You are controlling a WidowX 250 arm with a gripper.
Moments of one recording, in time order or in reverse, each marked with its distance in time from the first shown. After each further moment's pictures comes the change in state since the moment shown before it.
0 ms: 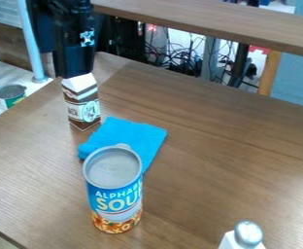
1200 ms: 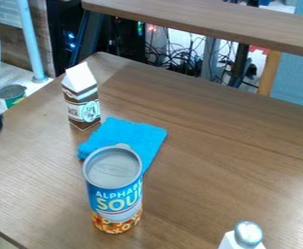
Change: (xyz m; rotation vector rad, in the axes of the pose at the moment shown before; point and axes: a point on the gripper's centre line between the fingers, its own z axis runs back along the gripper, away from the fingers) arm -0.113 -0.033 -0.085 0.050 -0.027 -0.002
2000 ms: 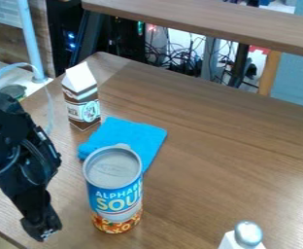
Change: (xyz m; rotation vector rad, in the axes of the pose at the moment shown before) arm 0.050 0.000 -0.065 0.025 -0.200 0.054
